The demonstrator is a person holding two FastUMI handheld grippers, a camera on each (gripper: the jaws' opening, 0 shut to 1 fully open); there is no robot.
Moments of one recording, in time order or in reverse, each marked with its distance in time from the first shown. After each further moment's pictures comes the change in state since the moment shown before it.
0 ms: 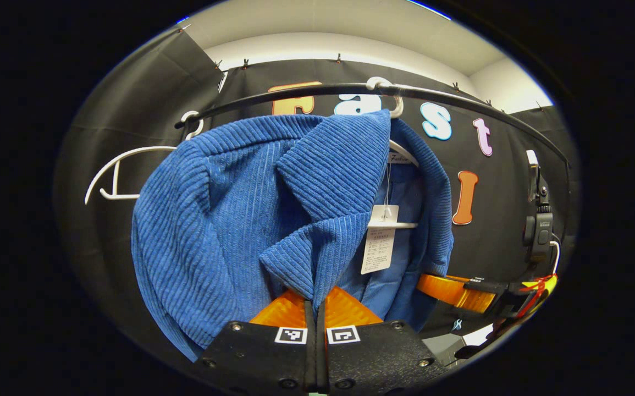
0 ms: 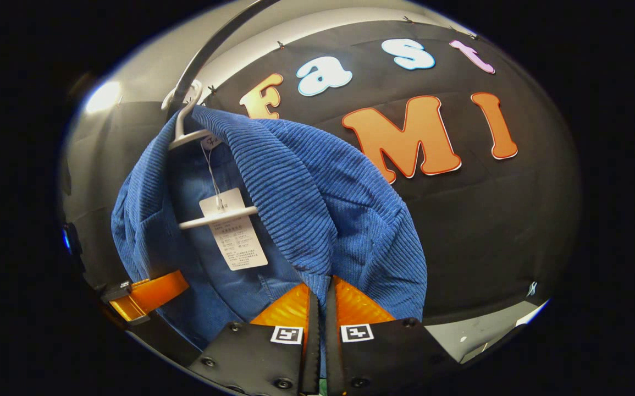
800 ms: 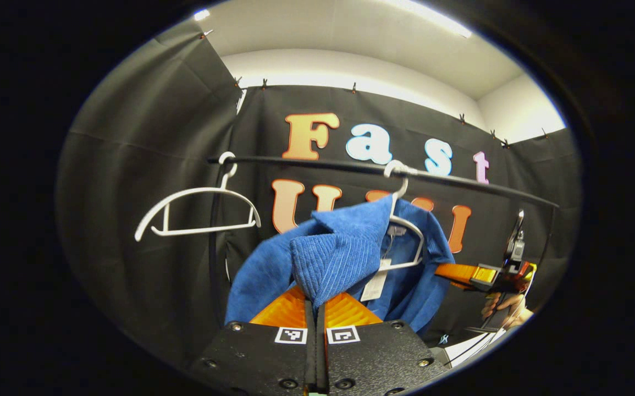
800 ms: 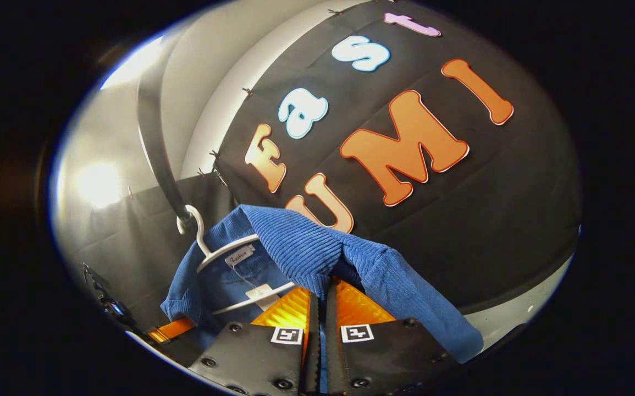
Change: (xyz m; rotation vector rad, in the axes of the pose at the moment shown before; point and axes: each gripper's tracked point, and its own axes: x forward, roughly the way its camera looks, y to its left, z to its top) left arm -0.091 0.043 0.099 -0.076 -0.136 0.024; right arm -0.038 -0.027 0.090 0.322 -0.061 0.230
